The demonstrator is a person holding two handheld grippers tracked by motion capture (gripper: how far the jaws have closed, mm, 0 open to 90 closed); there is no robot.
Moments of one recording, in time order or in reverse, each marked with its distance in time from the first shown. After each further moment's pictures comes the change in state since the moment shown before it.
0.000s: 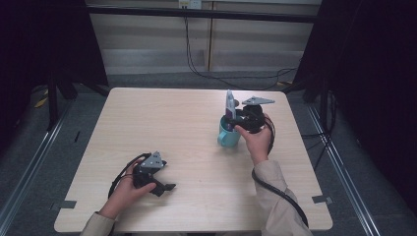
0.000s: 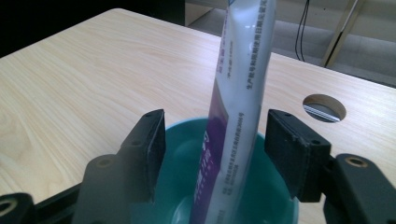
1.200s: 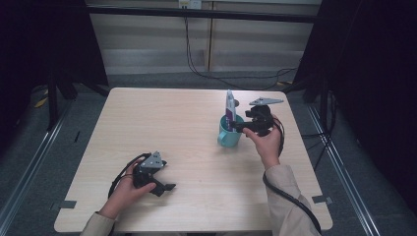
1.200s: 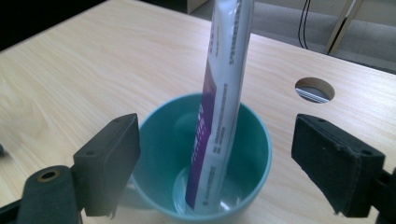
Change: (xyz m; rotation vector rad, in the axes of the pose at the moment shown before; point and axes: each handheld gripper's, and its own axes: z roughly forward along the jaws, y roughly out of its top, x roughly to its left) left arm 0.000 0.000 0.000 0.001 -0.002 -0.001; right arm -0.006 0.001 -0.027 0.055 0.017 0.005
